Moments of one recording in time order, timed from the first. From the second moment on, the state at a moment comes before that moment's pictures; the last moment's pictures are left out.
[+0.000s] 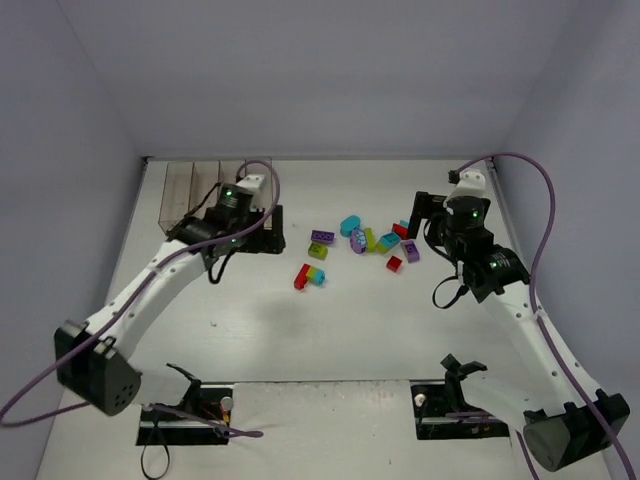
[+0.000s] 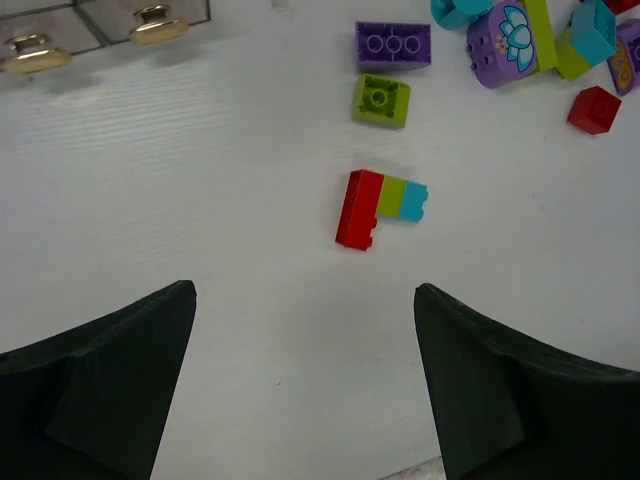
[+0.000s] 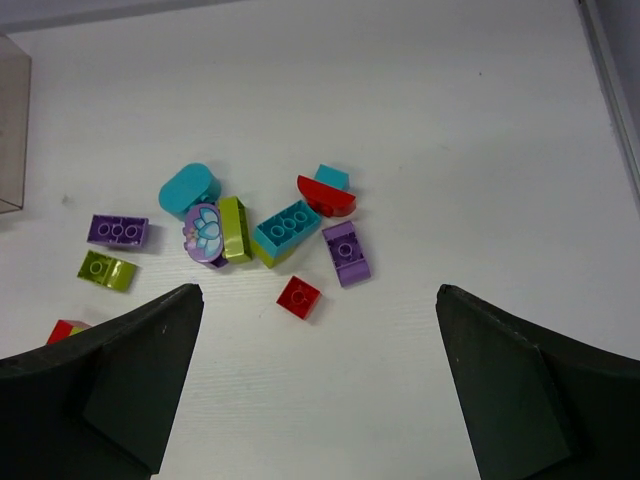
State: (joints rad) left arm -0.48 1.27 1.22 -0.71 -0.01 -0.35; right arm 0.33 0.99 1.01 -0.48 0.30 0.27
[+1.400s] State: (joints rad) left arm -0.65 2.11 1.60 -0.54 -0.08 -0.28; right arm 0.33 1.18 1.03 -0.47 0.28 0.39
